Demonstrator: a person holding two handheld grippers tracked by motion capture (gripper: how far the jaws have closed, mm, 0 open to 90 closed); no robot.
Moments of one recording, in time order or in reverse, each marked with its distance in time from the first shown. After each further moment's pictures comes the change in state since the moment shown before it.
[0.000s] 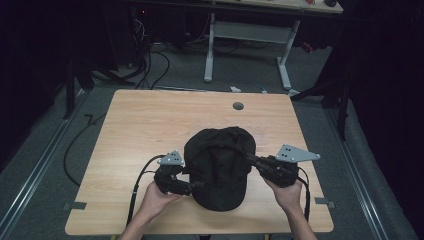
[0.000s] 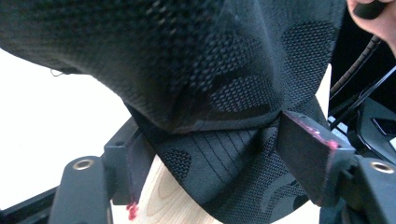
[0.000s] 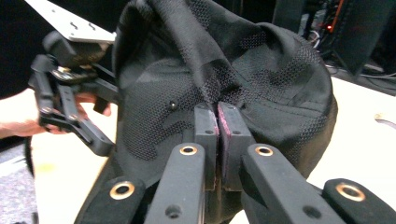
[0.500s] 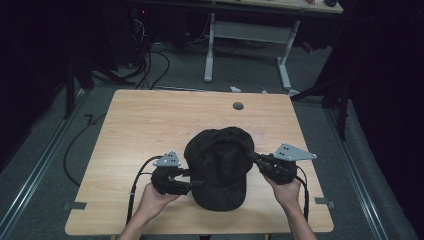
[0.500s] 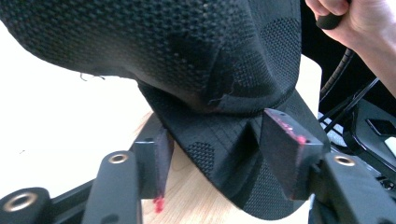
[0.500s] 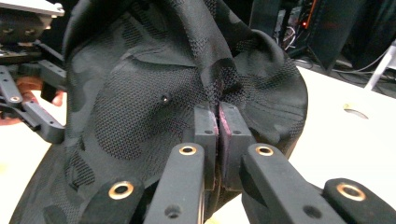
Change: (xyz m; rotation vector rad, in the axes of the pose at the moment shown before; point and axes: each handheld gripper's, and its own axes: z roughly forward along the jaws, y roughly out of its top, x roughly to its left) left arm -0.006 0.000 -0.009 0.004 -0.029 0.018; right arm -0.011 -0.010 0.009 0.019 -0.085 -0.015
